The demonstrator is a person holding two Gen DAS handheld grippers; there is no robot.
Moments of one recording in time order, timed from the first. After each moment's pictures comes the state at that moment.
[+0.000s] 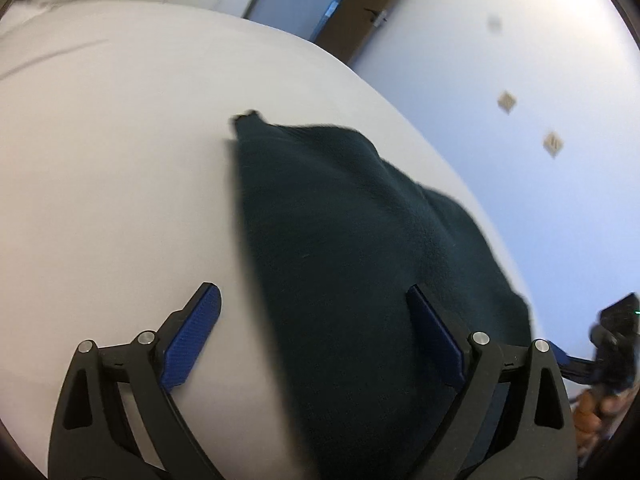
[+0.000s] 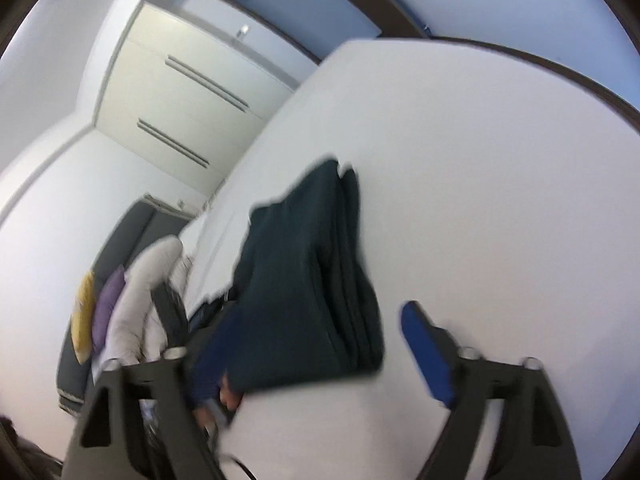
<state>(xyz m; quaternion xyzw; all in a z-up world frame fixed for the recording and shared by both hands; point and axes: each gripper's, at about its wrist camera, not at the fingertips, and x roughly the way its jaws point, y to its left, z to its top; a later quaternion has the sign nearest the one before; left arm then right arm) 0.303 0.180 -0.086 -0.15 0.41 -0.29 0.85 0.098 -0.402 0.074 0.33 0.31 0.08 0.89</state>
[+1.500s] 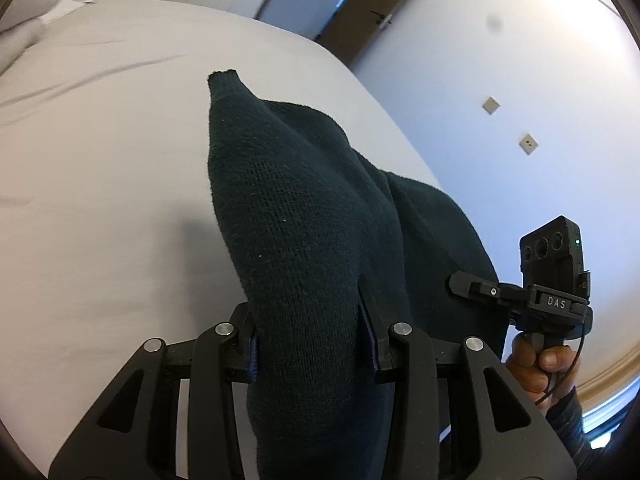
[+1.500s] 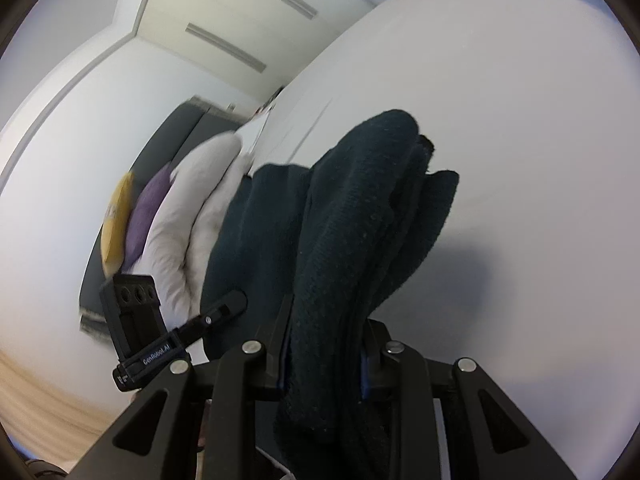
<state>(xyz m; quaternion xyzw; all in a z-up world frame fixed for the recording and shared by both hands) 0.169 0.324 0.010 -0.14 0.45 -0.29 0.83 0.124 -0.180 0.077 0.26 0.43 0.21 0.84</state>
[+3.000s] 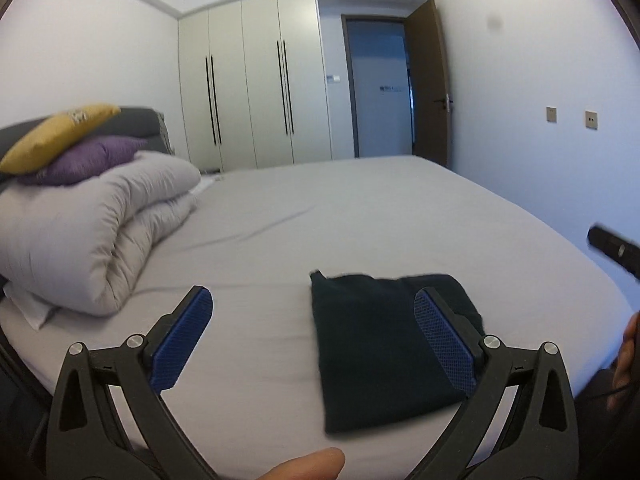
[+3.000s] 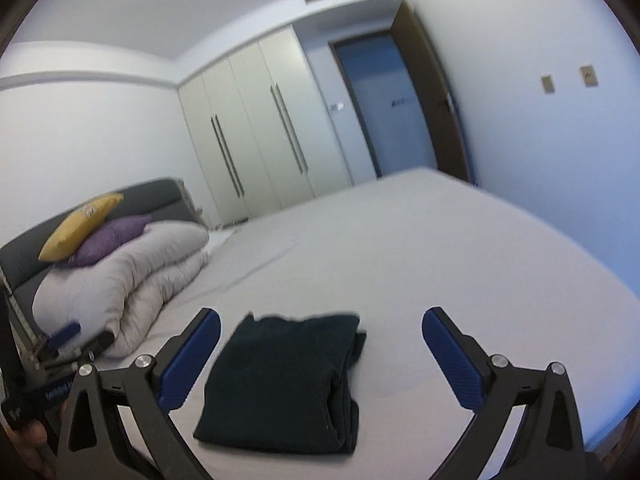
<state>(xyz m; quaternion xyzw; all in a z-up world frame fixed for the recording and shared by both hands) -0.099 0.362 0.106 0.05 0.20 -0.05 0.98 -0.104 -0.110 0.133 0.07 0.12 0.03 0.99</state>
